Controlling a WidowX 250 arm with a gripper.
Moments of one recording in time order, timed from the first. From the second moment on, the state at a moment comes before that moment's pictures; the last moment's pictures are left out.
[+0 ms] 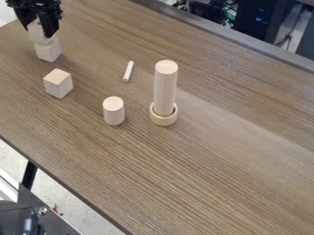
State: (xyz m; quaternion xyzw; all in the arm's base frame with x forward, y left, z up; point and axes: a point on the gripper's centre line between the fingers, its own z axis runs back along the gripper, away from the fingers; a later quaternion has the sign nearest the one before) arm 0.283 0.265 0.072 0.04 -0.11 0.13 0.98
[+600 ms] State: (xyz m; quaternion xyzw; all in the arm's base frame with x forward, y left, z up) arm 0.284 0.262 0.069 0.04 -0.11 0.13 0.98
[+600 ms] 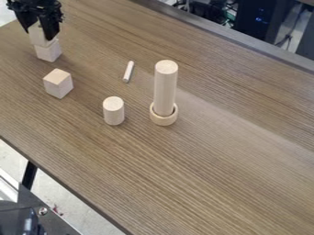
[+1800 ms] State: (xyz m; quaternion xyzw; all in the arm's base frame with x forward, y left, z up) arm 0.292 0.260 0.103 0.02 -0.16 0.13 0.98
